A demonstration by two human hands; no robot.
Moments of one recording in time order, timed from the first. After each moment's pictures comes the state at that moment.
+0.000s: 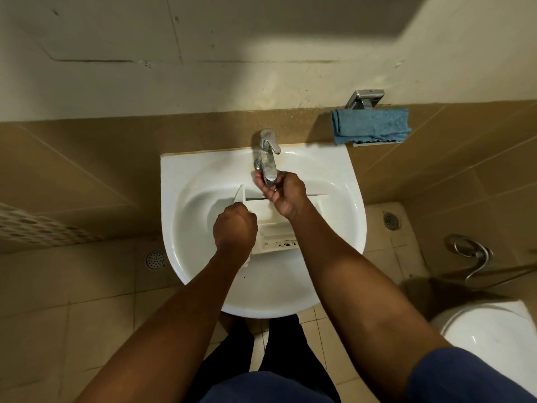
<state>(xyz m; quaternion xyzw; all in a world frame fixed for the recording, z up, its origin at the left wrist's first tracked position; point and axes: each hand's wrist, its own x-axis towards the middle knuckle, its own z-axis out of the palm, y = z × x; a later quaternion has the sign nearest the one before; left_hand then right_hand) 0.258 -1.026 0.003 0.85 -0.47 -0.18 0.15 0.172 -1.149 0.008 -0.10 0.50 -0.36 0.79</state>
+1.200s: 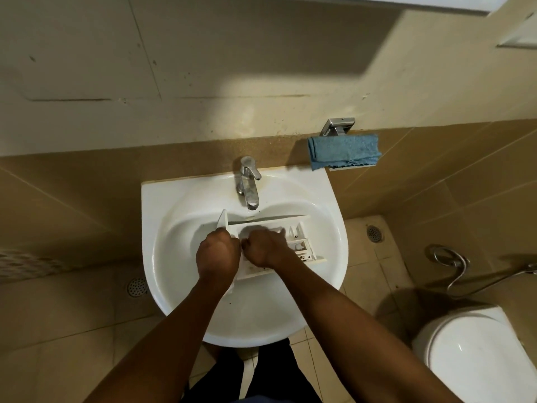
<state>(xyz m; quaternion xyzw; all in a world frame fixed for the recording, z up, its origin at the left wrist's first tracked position) 0.261 -1.027 0.009 0.85 -0.47 -0.21 0.13 0.158 -1.088 0.026 -0.77 0.52 0.25 0.27</state>
